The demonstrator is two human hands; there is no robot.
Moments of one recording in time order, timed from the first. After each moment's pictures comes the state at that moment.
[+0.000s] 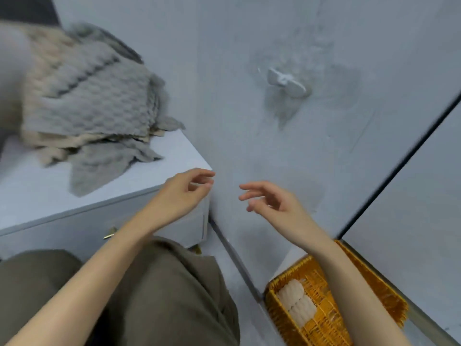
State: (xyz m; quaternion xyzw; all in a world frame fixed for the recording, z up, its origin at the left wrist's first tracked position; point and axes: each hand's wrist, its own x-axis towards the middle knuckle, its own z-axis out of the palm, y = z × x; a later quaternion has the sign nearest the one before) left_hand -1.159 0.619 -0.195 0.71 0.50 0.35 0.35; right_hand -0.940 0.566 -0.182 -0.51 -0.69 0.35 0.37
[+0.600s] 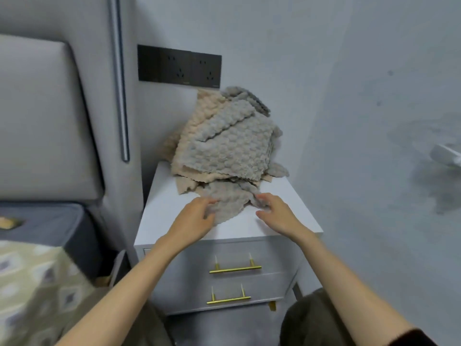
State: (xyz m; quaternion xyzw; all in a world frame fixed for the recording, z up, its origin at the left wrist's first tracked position) left_hand -1.359 0.656 -0.223 0.64 0.69 0.30 0.14; right_hand -1.149 0.751 -0.217 -0.49 -0.80 0.27 0.20
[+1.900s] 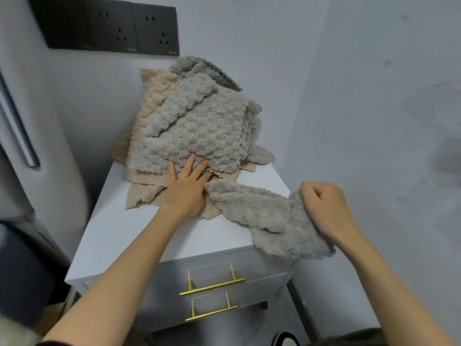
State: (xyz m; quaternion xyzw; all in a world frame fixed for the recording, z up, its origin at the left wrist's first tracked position) left_hand -1.343 0.792 -0.241 0.70 0.71 0.02 -0.07; right_hand -1.071 0.775 -0.192 -0.52 -0.72 0.21 0.40
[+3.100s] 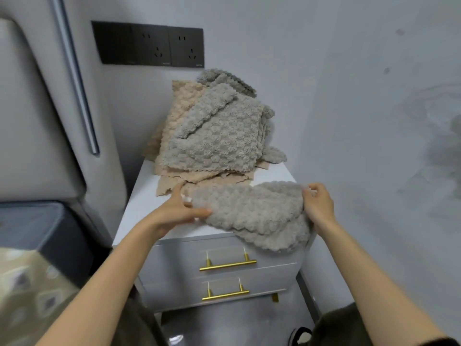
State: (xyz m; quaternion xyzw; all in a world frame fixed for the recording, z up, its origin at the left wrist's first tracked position) left_hand -1.375 0.686 -0.236 0.42 0.64 0.41 0.50; right_hand -1.083 0.792 -0.238 -0.64 -0.56 0.30 0.43
